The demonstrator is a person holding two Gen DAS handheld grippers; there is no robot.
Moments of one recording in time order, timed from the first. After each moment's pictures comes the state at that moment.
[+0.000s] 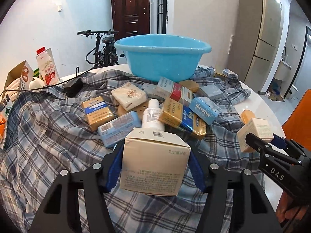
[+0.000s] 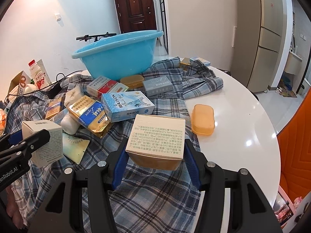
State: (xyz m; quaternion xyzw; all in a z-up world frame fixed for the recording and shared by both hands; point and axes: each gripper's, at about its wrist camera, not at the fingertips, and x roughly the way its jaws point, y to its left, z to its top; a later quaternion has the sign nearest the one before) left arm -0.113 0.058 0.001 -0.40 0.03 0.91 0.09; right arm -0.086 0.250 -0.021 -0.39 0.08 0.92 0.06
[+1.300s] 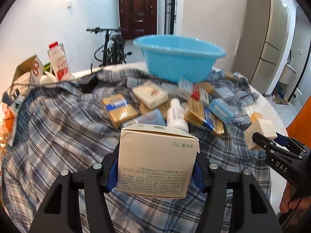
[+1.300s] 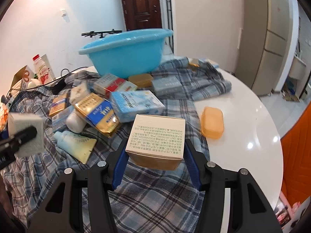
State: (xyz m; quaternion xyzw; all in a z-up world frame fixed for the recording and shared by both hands) left arm -0.111 0.019 0.018 -0.40 0.03 0.91 0.07; right arm -0.094 0.232 -0.014 -0.39 0.06 0.92 0.05
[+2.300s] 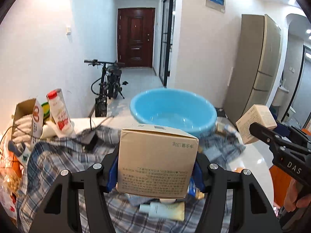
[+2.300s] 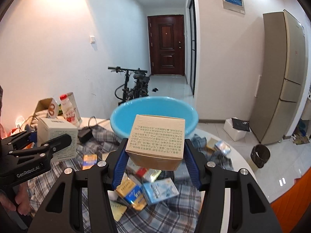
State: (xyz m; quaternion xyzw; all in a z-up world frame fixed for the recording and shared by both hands) left arm -0.165 0.025 0.143 -0.30 0.00 0.95 0.09; right arm -0.148 0.217 0.145 -0.26 0.02 0.96 -0.02
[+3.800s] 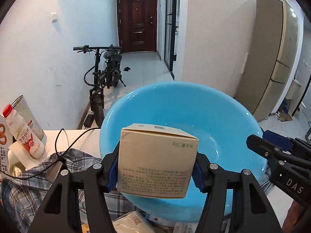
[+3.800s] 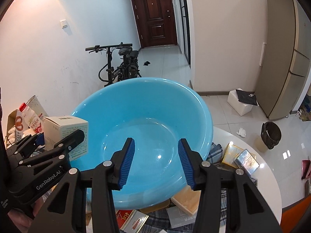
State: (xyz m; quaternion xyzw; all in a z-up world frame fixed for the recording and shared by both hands) left arm -0.382 0.081 0.058 -0.37 0.02 0.93 0.07; right arm -0.335 0.268 0.060 -0.38 0.08 0.92 0.00
